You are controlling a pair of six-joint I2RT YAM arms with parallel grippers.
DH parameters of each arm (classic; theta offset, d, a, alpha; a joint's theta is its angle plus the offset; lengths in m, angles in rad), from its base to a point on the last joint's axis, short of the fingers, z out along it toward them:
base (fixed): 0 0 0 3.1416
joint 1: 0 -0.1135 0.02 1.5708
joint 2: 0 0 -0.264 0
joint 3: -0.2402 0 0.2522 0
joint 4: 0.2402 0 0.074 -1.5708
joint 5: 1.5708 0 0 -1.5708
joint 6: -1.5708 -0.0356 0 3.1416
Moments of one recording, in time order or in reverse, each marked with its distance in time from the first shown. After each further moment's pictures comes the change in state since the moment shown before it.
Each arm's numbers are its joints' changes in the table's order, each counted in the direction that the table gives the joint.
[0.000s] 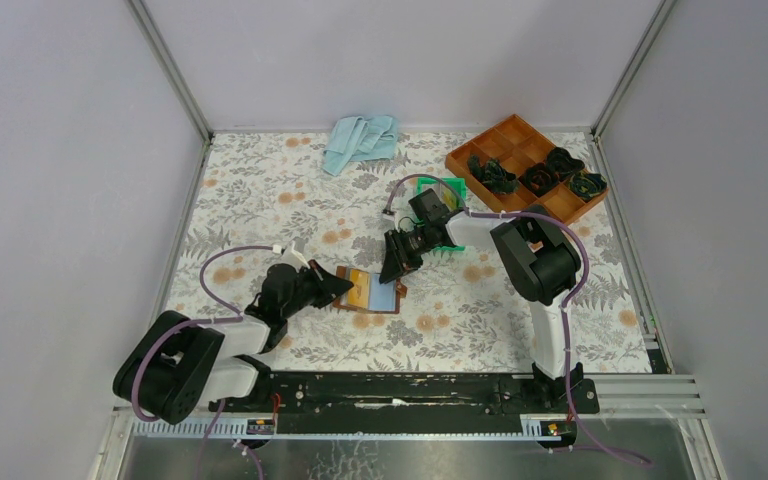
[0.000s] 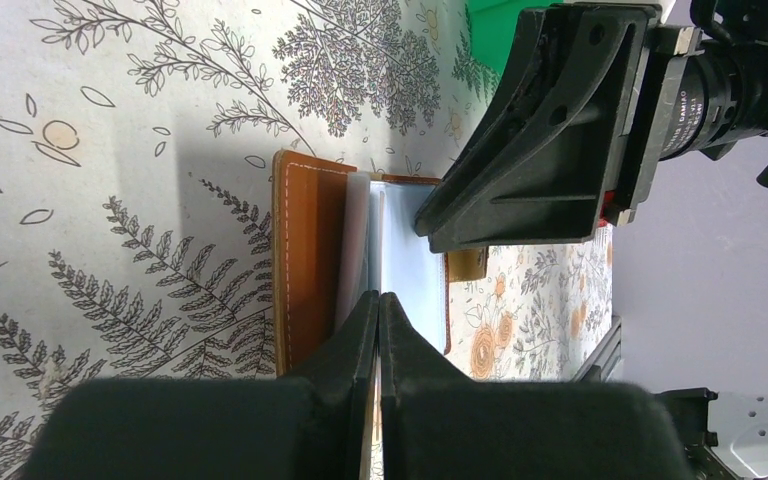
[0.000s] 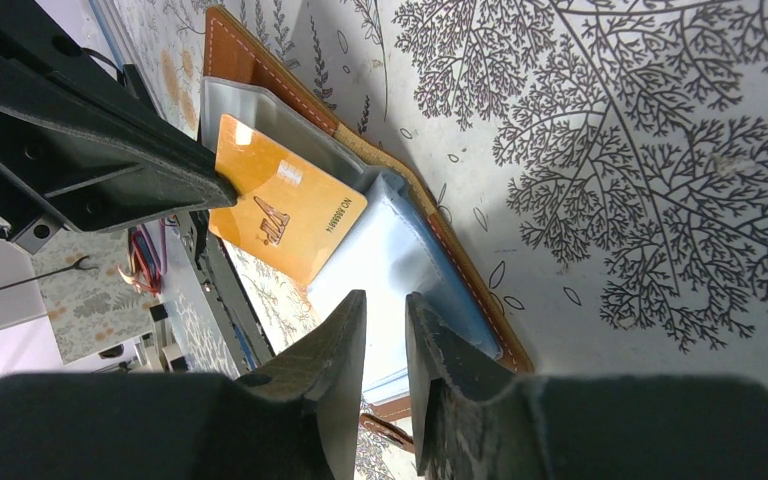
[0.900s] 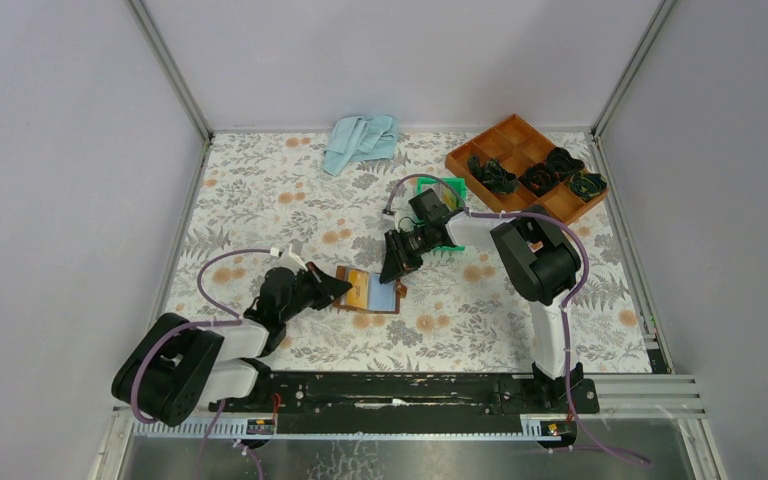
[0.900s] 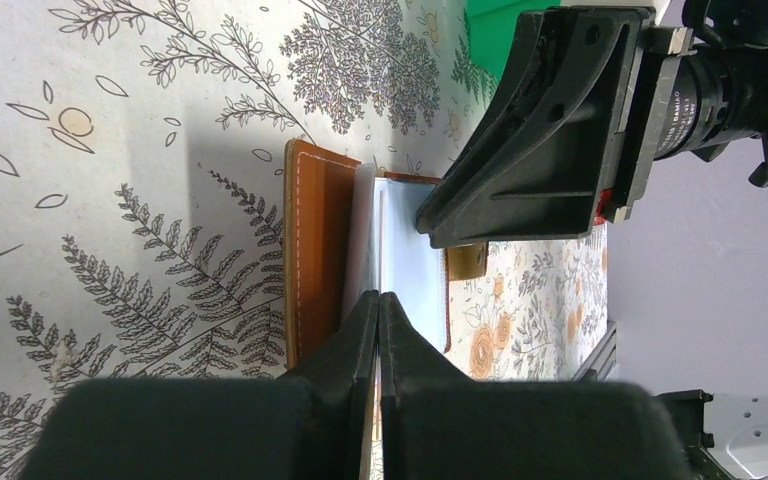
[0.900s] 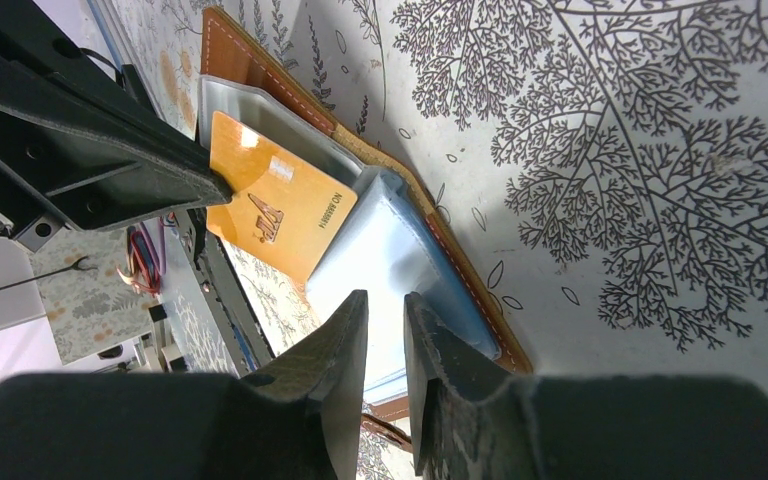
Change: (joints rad) left arm 0.000 -0.011 0.032 -0.041 -0.014 0.017; right arm 0.000 0.000 0.000 0.000 0.002 0.000
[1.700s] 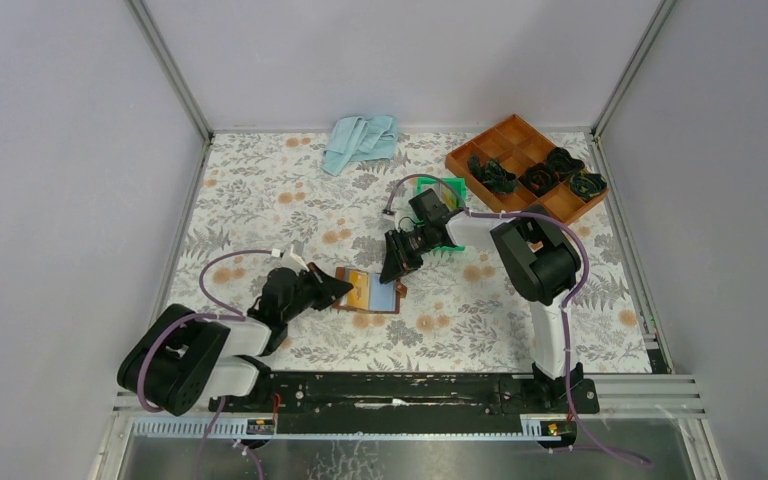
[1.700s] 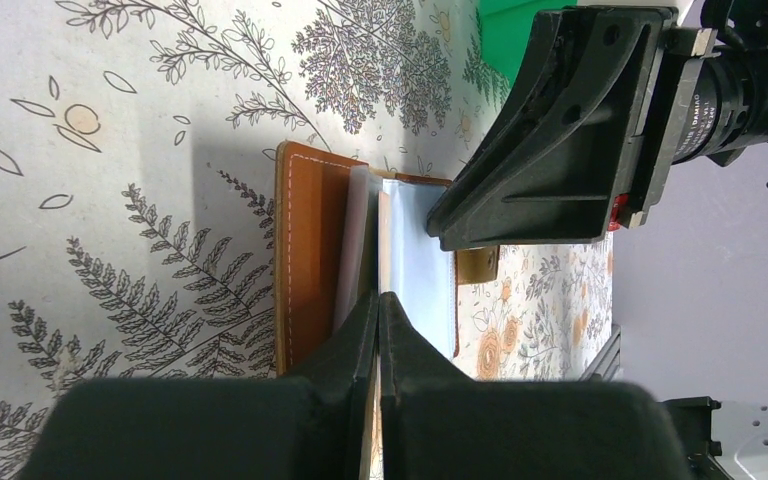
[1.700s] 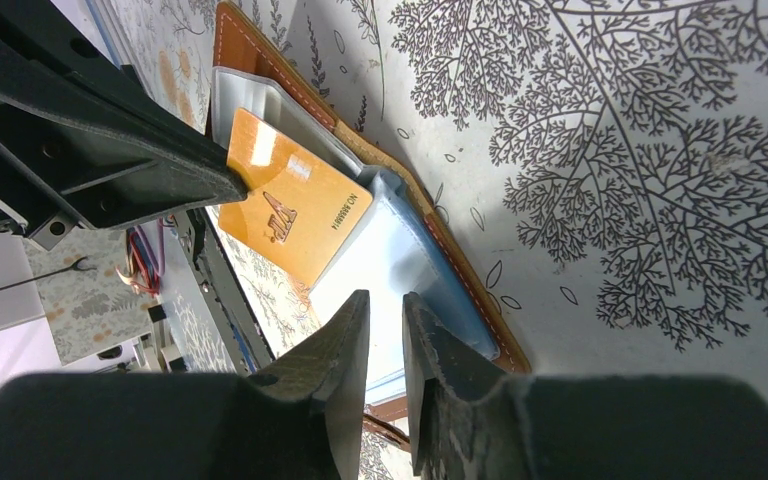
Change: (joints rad) left arm 0.014 0.052 0.001 -0.037 -0.015 0.008; right arm 0.000 0.000 0.000 0.000 0.001 0.000
